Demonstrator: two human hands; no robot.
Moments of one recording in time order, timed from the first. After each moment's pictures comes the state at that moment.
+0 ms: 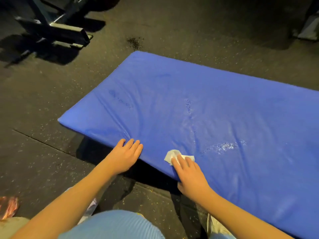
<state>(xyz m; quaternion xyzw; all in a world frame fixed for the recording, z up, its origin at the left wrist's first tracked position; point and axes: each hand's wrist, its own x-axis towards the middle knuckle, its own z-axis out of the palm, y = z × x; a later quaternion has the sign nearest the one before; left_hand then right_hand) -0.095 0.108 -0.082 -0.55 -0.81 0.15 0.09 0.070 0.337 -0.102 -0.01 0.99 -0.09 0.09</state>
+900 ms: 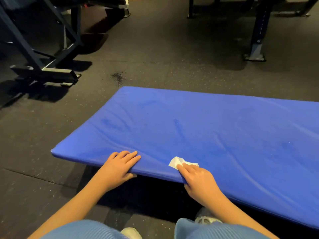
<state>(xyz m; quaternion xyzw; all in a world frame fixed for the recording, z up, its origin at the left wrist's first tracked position) -0.083 0.145 -0.004 -0.52 -0.85 0.05 -0.05 0.104 0.399 -0.038 0.01 1.00 -0.08 -0.06</state>
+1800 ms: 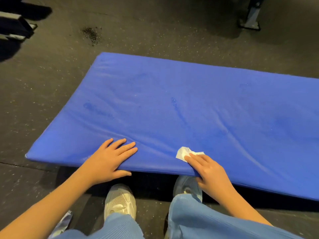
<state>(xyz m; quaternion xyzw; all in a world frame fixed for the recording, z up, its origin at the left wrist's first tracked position) -0.077 0.133 -0.065 -0.61 -0.79 0.06 -0.07 0.157 0.409 -0.054 0.05 0.99 -0.16 -0.04</state>
